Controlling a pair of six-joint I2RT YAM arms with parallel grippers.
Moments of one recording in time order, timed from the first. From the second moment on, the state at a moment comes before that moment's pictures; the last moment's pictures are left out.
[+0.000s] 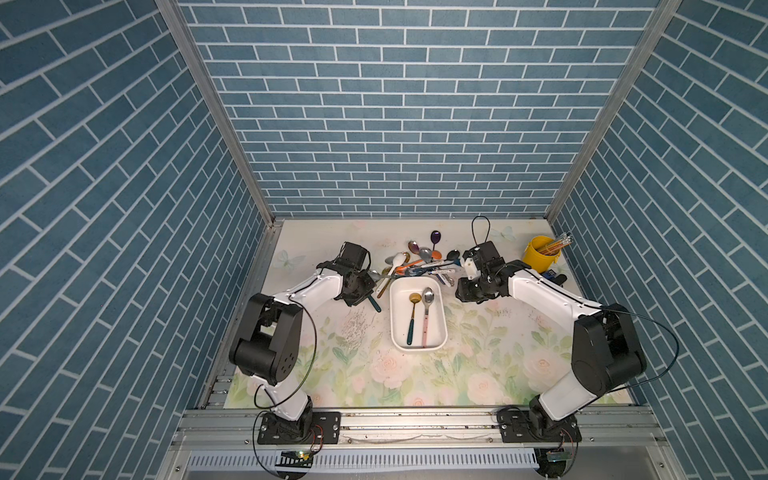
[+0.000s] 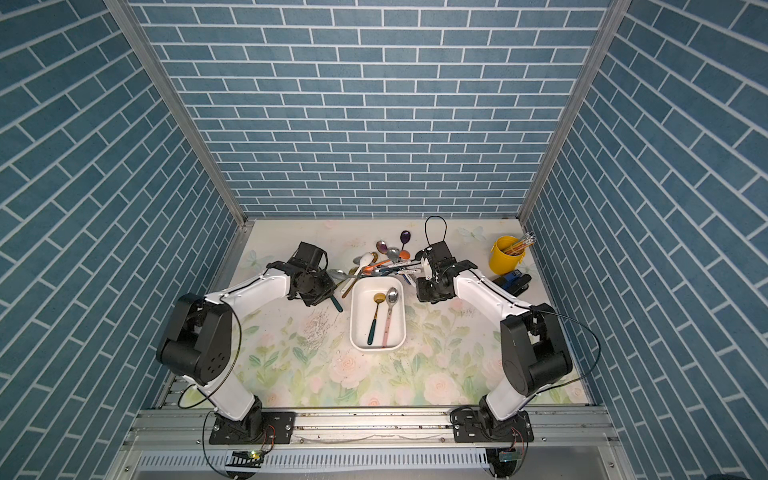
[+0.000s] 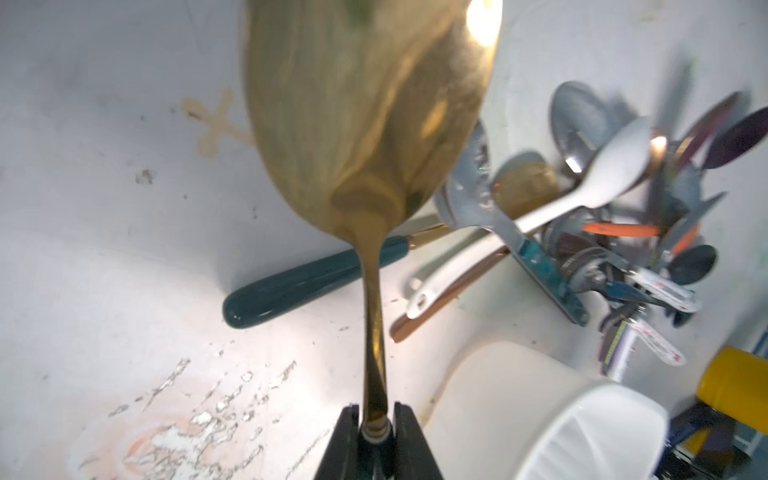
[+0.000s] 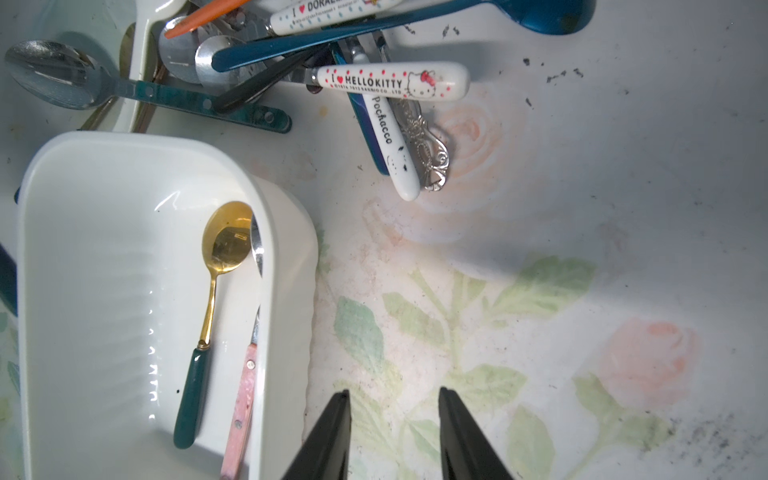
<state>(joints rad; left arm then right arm) -0.36 1.68 1.12 -0.54 0.13 -0.95 0.46 1.61 1.13 -0.65 -0.15 0.27</state>
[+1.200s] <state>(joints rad) -0.71 1.95 1.35 -0.70 0.33 -0.59 0.51 1.63 1.16 -0.66 -0.14 0.36</state>
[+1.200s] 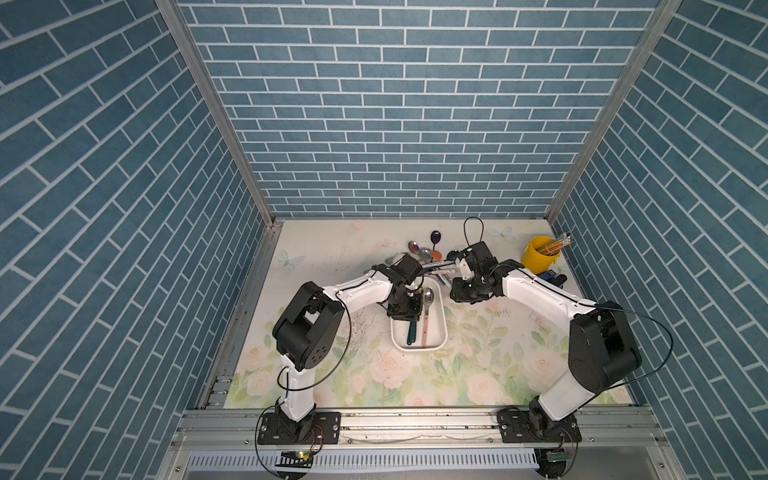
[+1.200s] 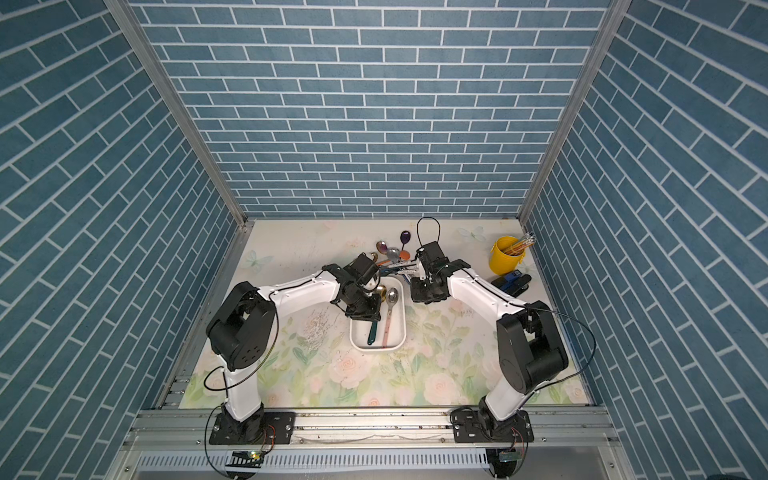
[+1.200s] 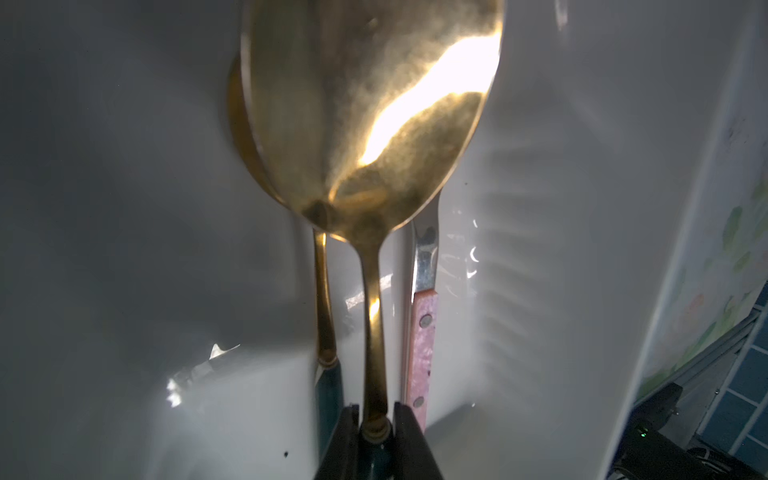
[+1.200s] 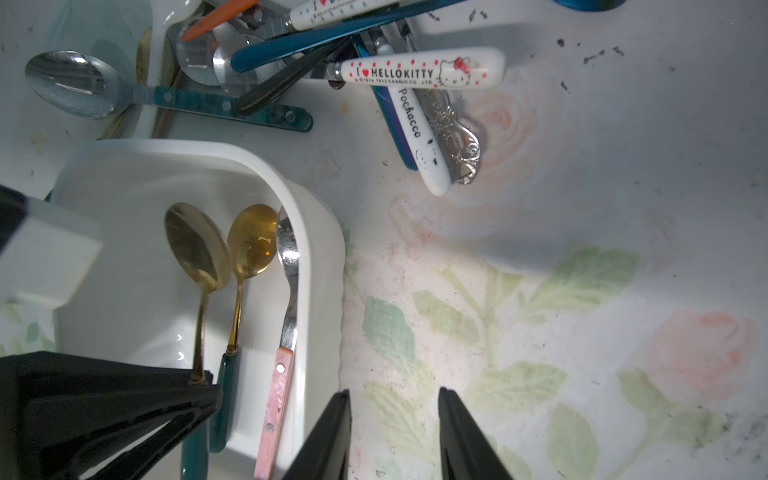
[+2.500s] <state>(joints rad) -0.55 1.79 1.60 -0.82 0.04 -0.38 0.57 1.92 1.40 -0.66 -0.11 0.35</state>
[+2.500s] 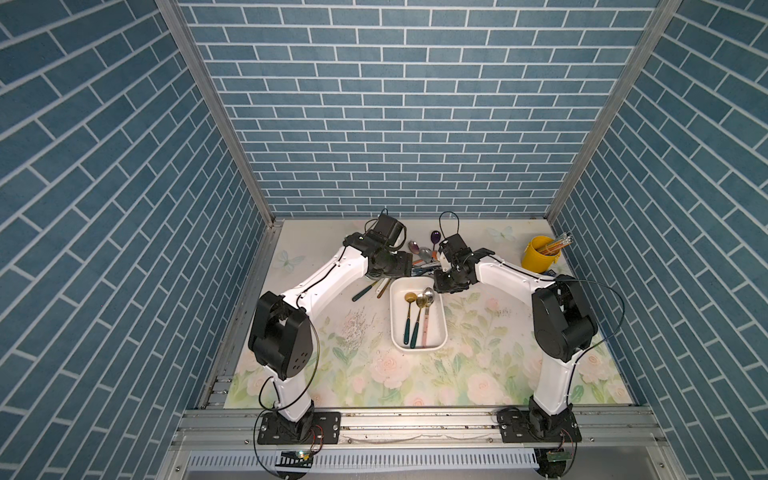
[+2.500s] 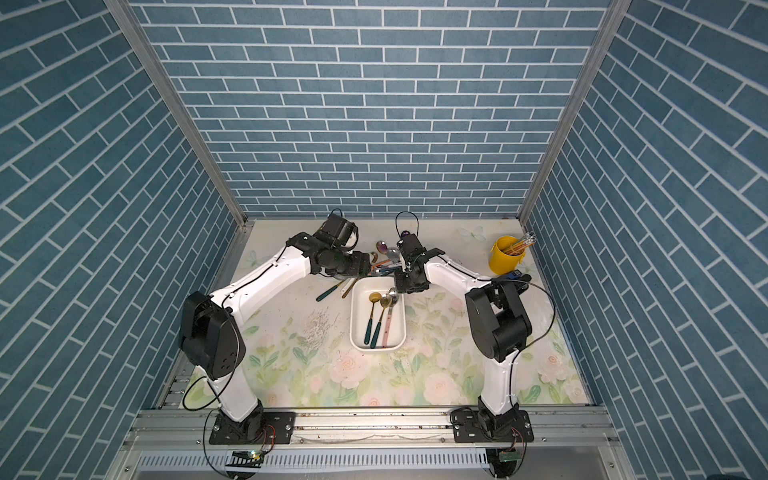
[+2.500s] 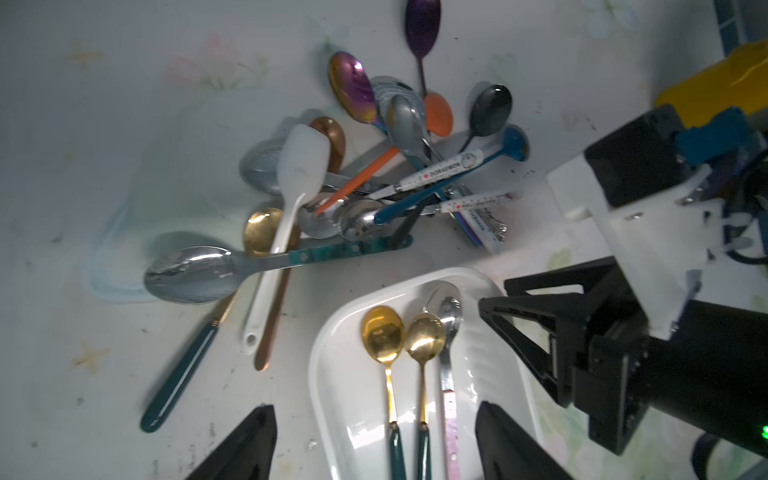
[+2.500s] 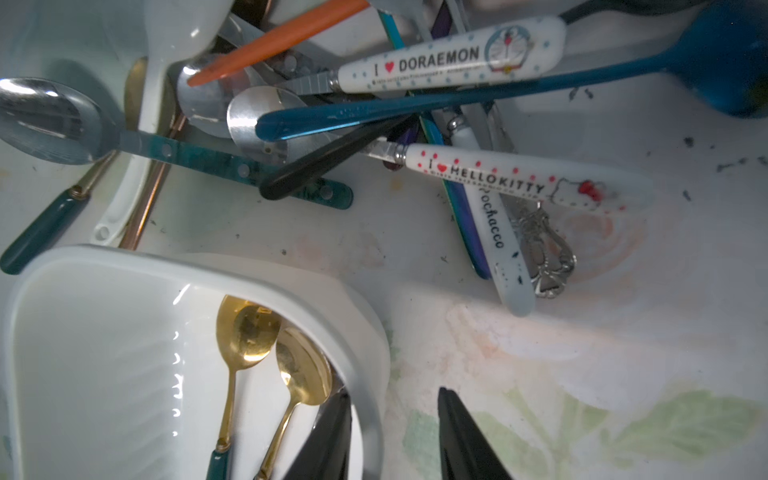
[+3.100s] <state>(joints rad) -0.44 1.79 1.44 -0.78 -0.08 -0.25 0.62 1.95 1.40 -0.68 -0.10 0.31</state>
